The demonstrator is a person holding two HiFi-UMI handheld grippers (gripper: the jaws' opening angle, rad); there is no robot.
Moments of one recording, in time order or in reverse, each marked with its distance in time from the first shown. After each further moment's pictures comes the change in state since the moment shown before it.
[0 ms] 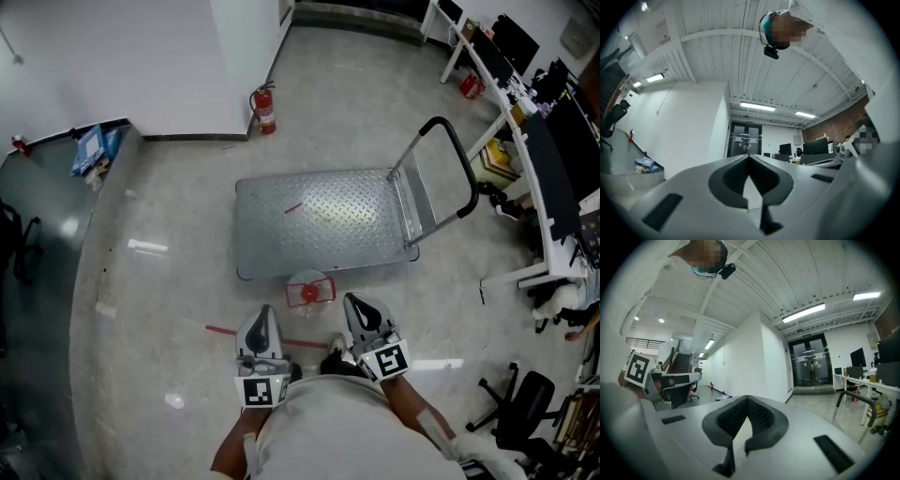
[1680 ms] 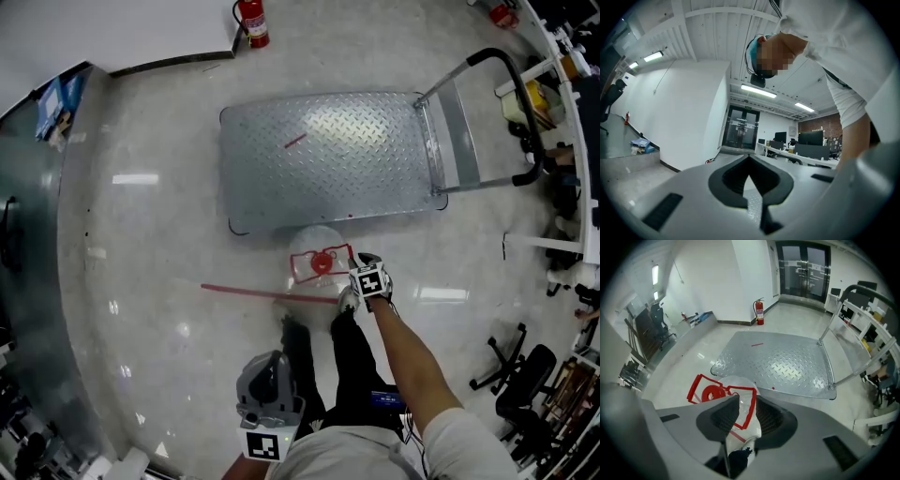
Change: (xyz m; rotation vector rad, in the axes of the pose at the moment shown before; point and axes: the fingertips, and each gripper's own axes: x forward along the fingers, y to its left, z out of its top) left arm 0.024 0.016 -0.100 -0.102 0.192 -0.084; right arm 0.088 -0.096 -0.520 0.232 1.107 -0.119
